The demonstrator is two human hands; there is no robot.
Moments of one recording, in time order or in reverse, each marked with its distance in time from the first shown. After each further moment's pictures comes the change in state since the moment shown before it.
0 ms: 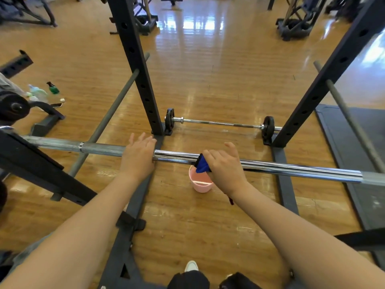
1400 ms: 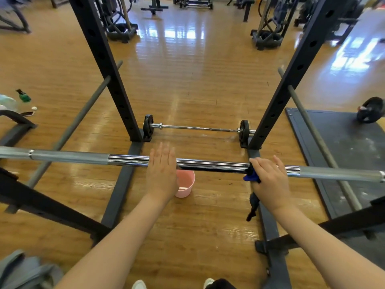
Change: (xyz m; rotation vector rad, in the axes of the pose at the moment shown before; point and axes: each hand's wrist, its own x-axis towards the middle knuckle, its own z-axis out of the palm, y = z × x) left_hand -0.016 0.177 0.015 -0.009 0.141 0.047; right_hand -0.135 0.161 -0.056 -0.021 0.118 0.286
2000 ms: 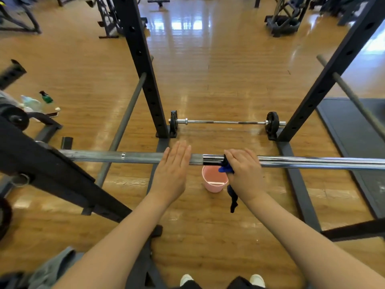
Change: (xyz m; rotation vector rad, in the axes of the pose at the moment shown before) left_hand -0.023 -0.231 0.008 0.035 0.065 0.246; right_hand 0.078 -0.282 0.089 0.143 0.087 -0.027
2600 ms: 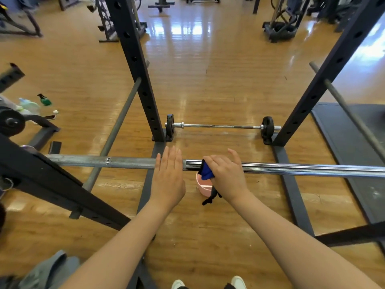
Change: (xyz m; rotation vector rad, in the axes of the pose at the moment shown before) left_hand 0.012 0.040 -0.007 -0.024 -0.063 -0.198; right_hand 0.008 0.010 -0.001 -0.079 -0.093 -0.140
